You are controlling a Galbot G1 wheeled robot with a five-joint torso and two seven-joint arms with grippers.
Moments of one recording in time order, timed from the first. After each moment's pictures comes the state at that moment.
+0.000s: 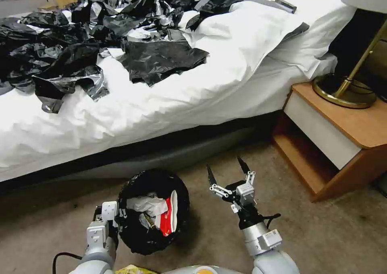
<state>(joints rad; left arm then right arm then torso) 1.82 -1.46 -0.60 -2.22 -0.12 0.49 -0.18 -1.56 1.25 0.14 2.00 0.03 0.36 0.14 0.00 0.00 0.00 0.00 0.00</state>
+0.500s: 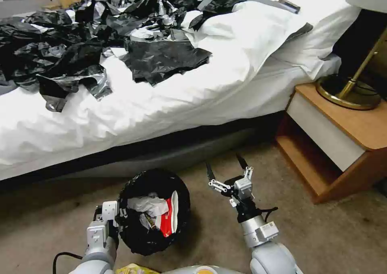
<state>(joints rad) 1.81 -1.46 -0.60 -2.22 -0.12 0.50 -0.18 -1.52 1.24 0.14 1.98 0.04 0.34 0.14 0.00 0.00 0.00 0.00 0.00</state>
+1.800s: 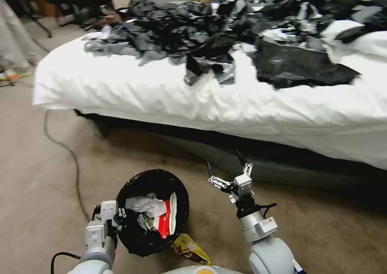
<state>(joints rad) 1.82 -1.46 -0.61 -2.24 -0.12 0.50 -0.18 -1.49 1.24 0.13 1.97 0.06 0.35 0.14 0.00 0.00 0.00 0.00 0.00</state>
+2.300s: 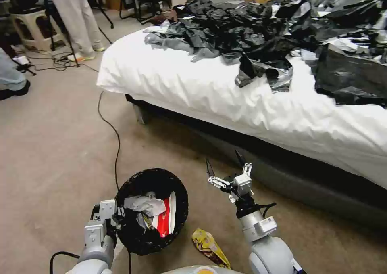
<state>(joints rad) 1.82 -1.46 -0.61 -2.24 -0.12 0.49 -0.18 -1.49 1.24 0.13 1.97 0.06 0.35 0.14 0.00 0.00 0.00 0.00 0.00</state>
